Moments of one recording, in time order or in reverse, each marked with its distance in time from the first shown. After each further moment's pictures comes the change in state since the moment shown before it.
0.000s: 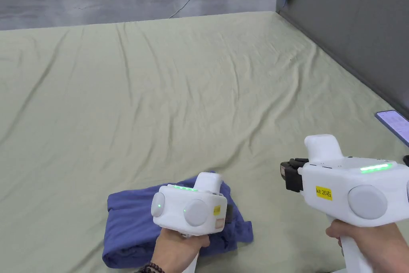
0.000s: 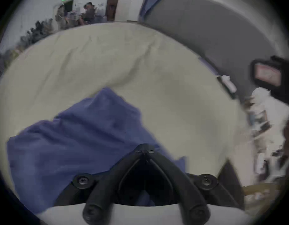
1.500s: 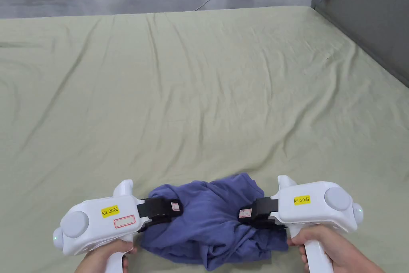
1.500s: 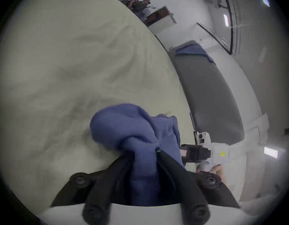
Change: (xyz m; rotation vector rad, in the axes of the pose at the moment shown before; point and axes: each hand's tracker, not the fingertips) left arm -0.210 -0.063 0.092 0.190 -0.275 0.579; right arm -0.033 -0.049 -0.170 -0.454 0.530 -0.472
